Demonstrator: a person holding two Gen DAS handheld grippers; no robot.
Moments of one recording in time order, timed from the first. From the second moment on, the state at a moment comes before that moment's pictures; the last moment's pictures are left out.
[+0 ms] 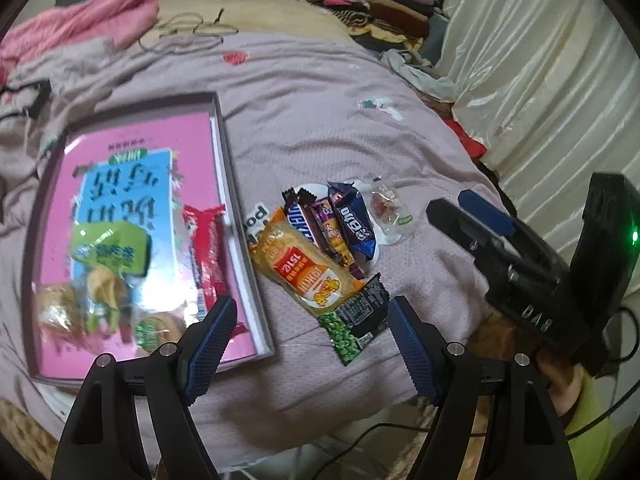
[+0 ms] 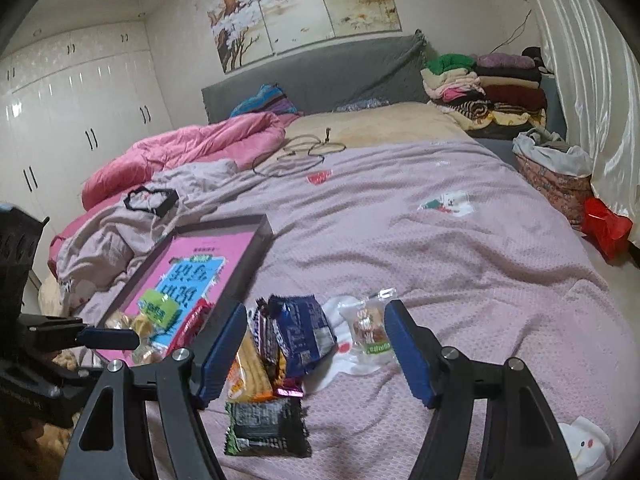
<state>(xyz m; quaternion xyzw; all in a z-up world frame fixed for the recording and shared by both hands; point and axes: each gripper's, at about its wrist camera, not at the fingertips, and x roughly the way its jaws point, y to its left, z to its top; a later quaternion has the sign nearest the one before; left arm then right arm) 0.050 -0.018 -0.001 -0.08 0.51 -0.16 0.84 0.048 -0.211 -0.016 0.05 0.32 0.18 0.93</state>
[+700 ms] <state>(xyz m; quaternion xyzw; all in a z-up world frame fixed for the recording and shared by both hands) 0.073 -0.029 -0.022 -0.10 0.55 -0.16 0.81 0.095 -0.180 -0.069 -0.01 0.40 0.25 0.88</state>
